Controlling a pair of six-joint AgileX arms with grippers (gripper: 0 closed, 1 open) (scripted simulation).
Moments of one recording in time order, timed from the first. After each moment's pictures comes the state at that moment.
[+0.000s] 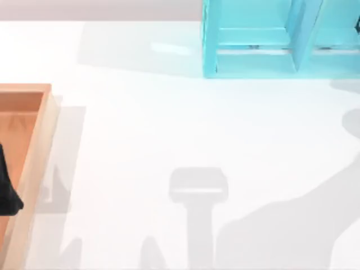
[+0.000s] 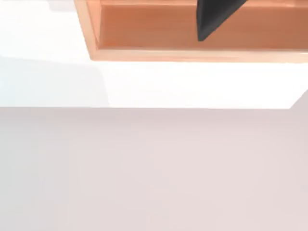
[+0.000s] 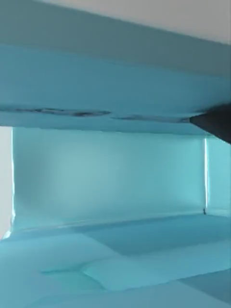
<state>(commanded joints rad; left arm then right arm) 0.00 0.00 0.00 0.00 0.00 0.00 -0.34 2.41 1.35 0.95 -0.27 -0.02</state>
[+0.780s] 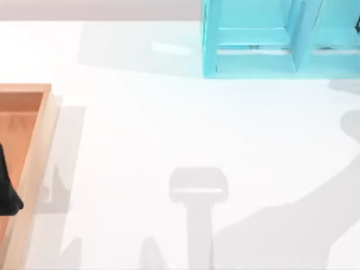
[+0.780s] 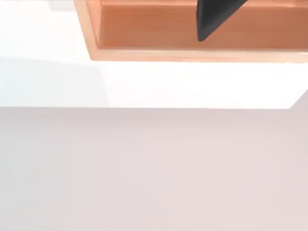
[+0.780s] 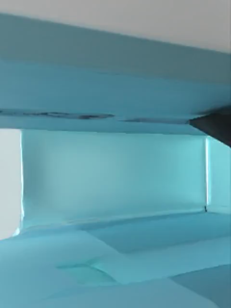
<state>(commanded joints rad) 0.00 0.00 0.00 0.00 0.00 0.00 -0.35 2.37 1.34 0.93 -0.28 -0.02</state>
